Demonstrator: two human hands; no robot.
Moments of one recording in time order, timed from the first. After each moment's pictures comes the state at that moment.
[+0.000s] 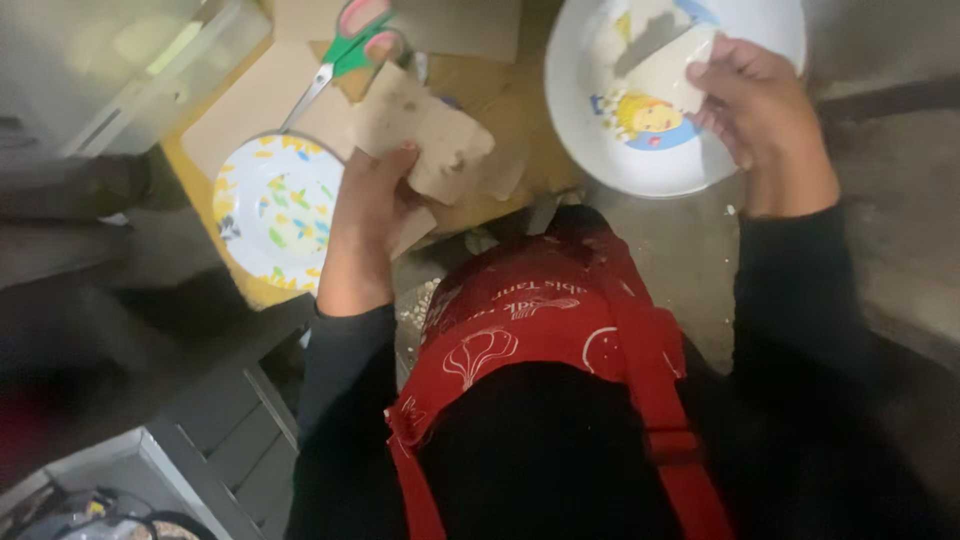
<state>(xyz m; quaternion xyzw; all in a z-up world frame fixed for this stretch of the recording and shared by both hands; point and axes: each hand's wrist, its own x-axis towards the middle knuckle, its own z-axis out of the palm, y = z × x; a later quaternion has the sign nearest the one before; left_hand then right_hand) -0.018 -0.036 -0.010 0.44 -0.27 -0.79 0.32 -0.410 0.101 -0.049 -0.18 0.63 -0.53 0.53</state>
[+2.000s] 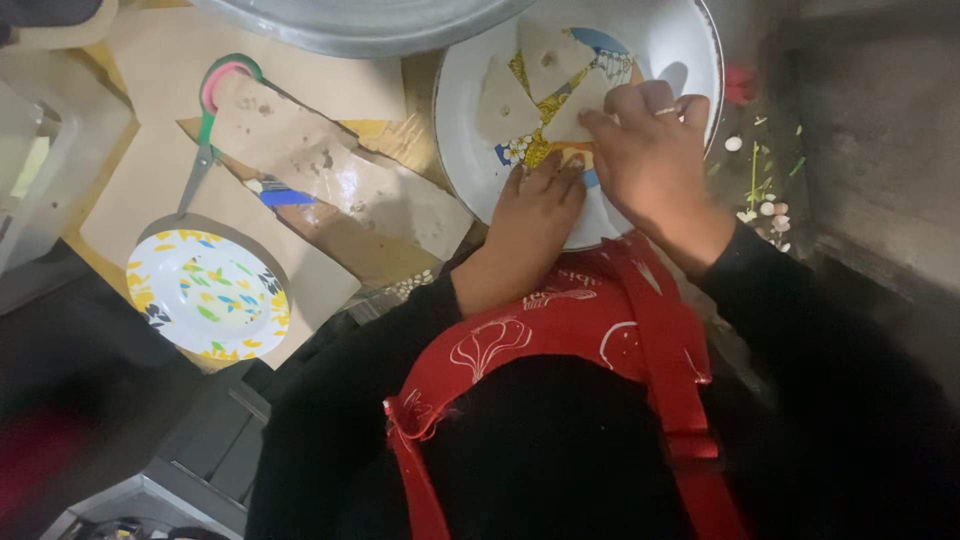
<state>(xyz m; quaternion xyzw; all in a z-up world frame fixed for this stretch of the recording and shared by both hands) -0.251 0.044 -0.084 0.21 -0.95 -0.22 0.03 -0.439 0.098 -0.059 -0.69 0.71 -0.12 0.05</state>
